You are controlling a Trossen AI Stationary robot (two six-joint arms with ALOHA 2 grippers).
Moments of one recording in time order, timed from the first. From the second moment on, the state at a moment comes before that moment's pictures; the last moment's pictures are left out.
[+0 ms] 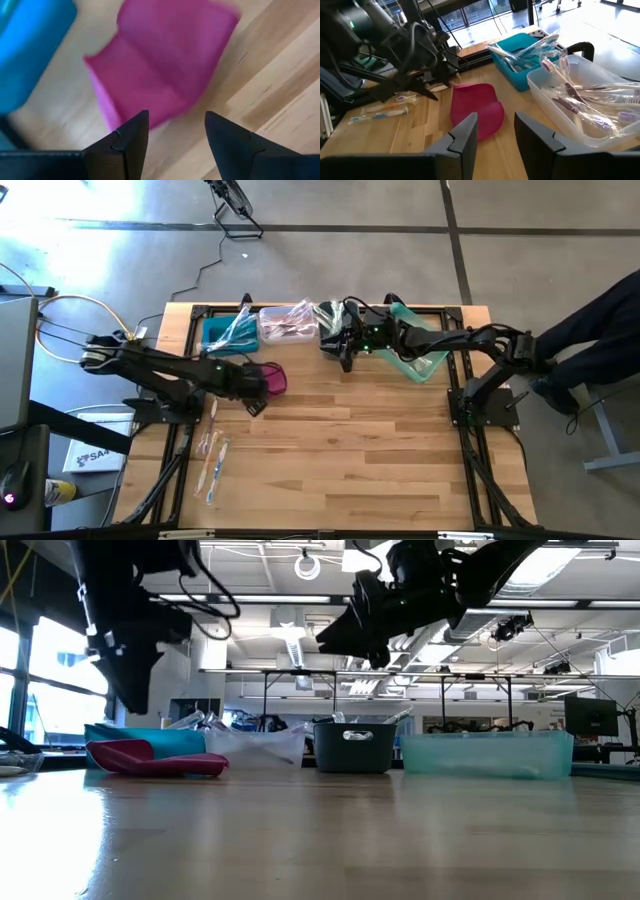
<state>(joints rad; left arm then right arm) -0.09 1.24 0.84 -0.96 -0.35 -0.84 -0.37 1.59 0.95 0.36 -0.29 0.20</state>
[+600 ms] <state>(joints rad) -0.09 1.44 0.86 -1.30 -0.16 -1.13 -0.37 1.59 0.95 0.30 -0.29 0.20</state>
